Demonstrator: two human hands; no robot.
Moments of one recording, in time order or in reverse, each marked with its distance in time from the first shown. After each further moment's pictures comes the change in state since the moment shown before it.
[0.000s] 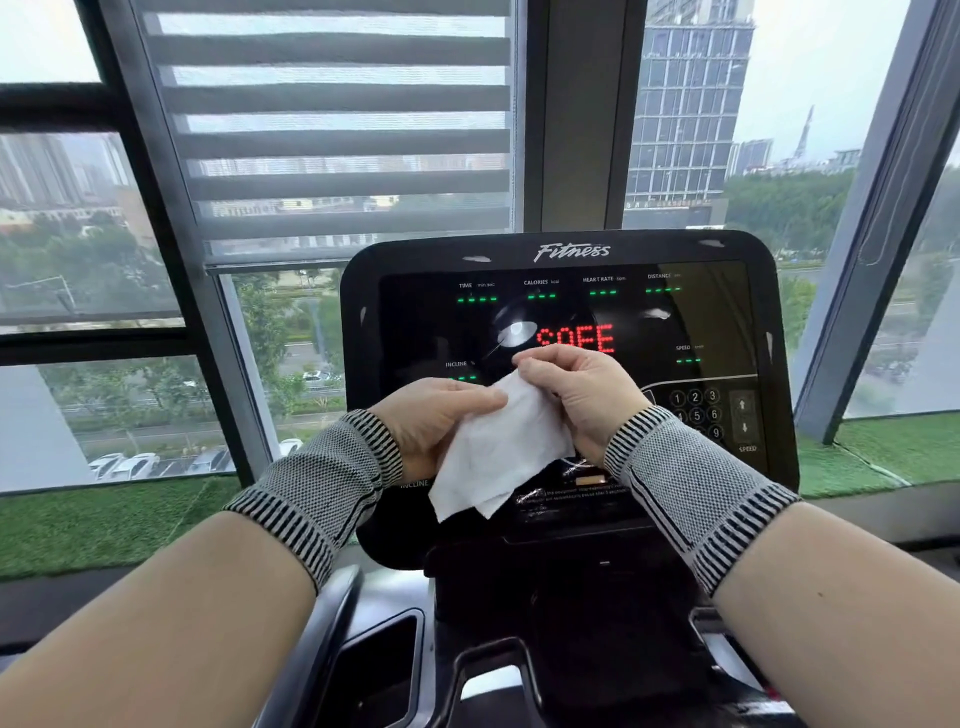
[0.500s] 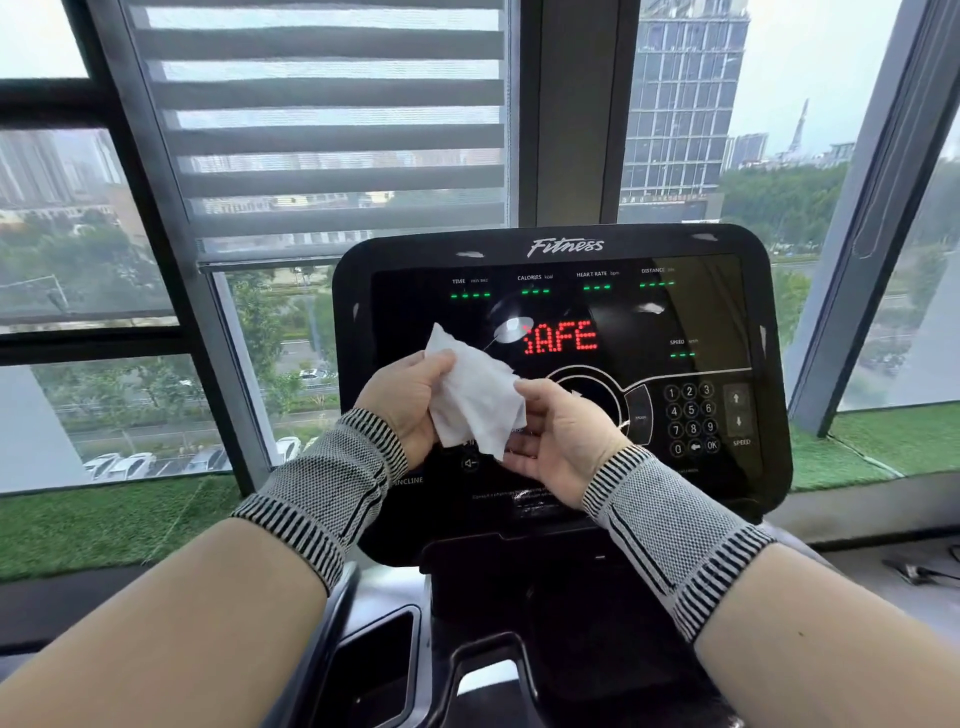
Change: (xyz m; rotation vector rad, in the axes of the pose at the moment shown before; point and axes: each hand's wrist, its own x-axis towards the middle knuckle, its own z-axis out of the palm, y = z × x) left_hand 0.014 -0.002 -0.003 -0.277 0.355 0.171; right_hand -0.016 0.026 0.011 0.329 -0.078 0.278
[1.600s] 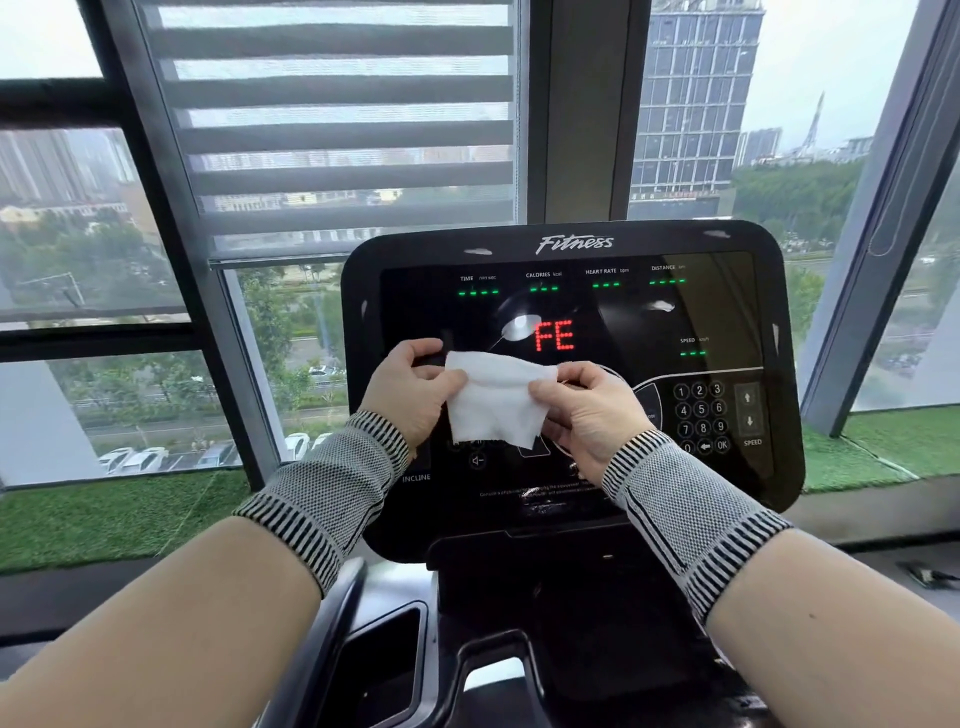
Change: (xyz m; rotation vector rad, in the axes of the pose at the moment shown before) left_hand 0.005 -0.008 -0.012 0.454 0.142 0.281; right_hand 0.009 -0.010 -0.010 -0.043 0.152 -0.243
